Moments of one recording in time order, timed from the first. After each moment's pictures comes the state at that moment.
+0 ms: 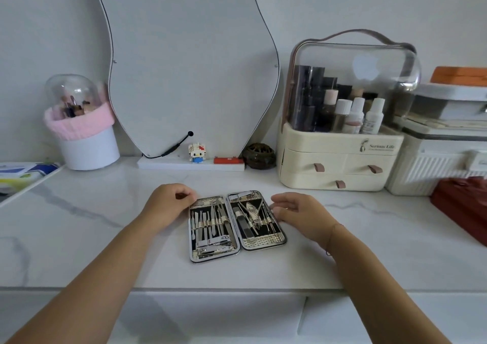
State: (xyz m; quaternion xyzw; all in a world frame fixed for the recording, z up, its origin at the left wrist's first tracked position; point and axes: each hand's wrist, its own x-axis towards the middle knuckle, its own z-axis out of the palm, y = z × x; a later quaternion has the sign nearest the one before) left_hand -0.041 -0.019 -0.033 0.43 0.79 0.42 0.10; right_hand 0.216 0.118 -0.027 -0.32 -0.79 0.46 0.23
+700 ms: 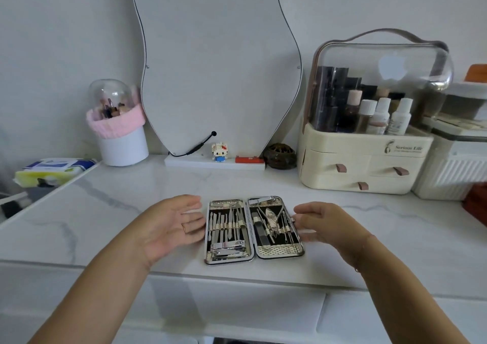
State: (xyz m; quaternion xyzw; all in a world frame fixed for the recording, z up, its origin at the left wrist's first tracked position) left_hand 0.004 -0.093 0.000 0.12 0.56 0.66 0.48; right_hand 0.229 0.081 -0.015 -0.35 -0.69 0.60 0.22
